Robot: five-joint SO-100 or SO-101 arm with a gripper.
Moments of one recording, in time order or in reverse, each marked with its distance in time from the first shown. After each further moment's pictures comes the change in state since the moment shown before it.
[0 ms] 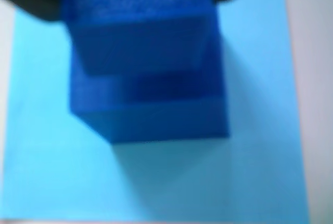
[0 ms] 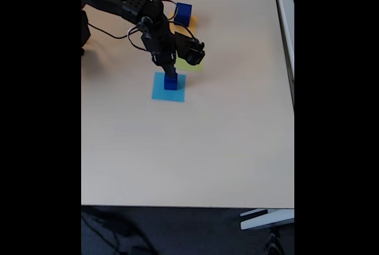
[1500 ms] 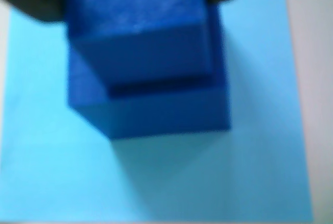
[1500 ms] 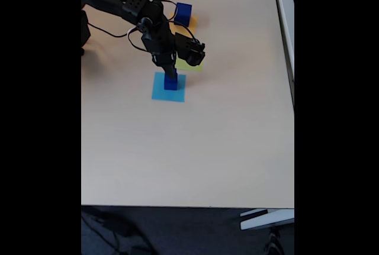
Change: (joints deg) arm 0.0 0.0 1.4 -1.4 1.1
